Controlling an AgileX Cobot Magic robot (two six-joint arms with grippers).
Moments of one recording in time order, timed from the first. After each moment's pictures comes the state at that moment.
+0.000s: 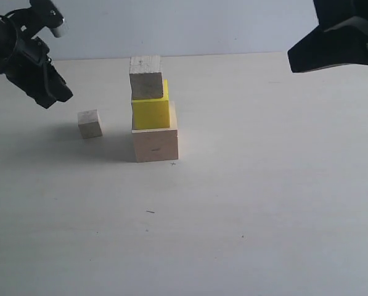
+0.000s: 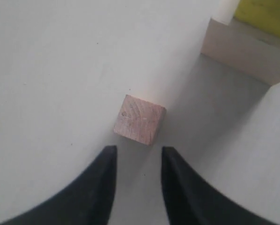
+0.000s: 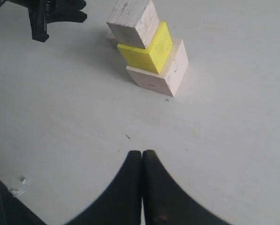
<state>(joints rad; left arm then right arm) -0.15 1.85 -1.32 -0.43 0.74 1.18 0.37 1.08 -1.05 0.47 0.96 -0.18</state>
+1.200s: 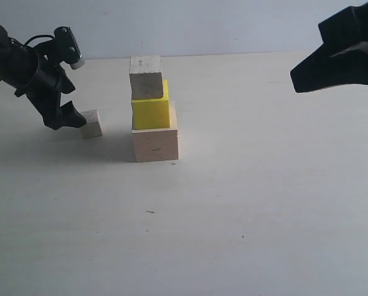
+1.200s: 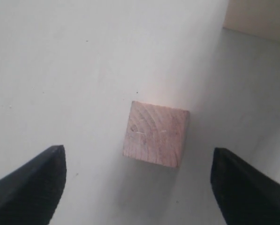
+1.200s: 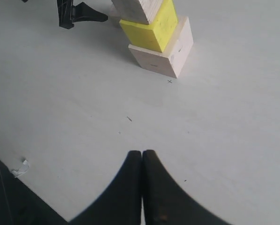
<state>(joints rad) -0.15 1.99 -1.32 -0.50 0.60 1.47 0.37 1.07 -1.02 0.47 1.01 -0.20</state>
